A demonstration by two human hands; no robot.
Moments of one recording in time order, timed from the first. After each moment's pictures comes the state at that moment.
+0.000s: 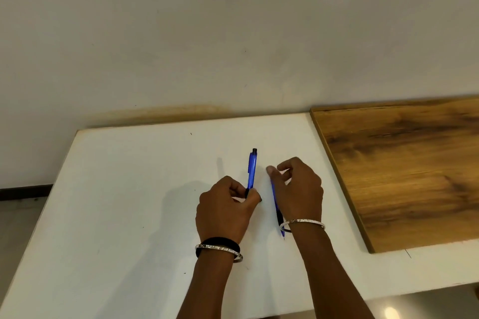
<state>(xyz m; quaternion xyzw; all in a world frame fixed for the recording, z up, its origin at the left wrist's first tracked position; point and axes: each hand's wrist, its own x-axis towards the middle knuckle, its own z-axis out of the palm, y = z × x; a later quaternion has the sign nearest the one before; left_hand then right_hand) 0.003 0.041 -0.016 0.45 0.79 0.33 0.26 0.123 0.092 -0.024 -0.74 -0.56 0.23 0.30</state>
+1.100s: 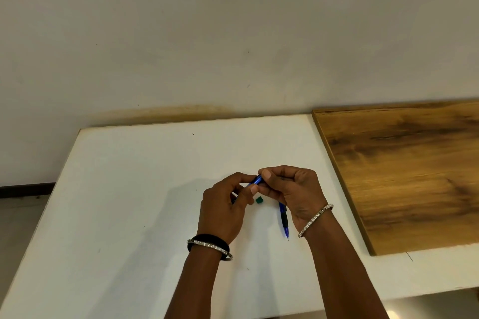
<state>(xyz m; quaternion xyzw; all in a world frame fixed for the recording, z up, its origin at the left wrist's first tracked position) -0.014 0.043 -0.020 0.53 0.66 0.39 0.36 0.131 0.089 -0.008 -0.53 -0.35 0.65 0.43</state>
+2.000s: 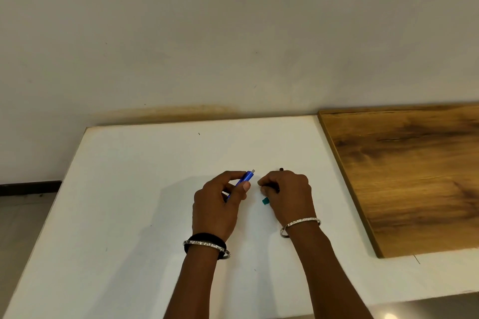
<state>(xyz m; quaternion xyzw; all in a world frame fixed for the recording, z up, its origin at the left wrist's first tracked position) -0.031 0.043 -0.024 0.48 0.69 0.41 0.34 0.110 0.091 -0.030 -0.64 -0.69 0.26 0.23</state>
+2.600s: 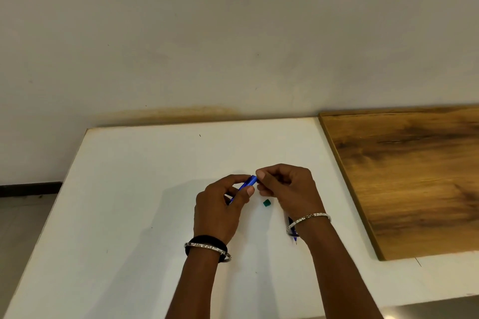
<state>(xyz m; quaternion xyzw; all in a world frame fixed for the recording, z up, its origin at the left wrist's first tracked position) -0.033 0.042 -0.024 0.49 0.69 0.40 0.35 0.112 0.090 -0.013 -0.58 -0.50 0.51 0.38</state>
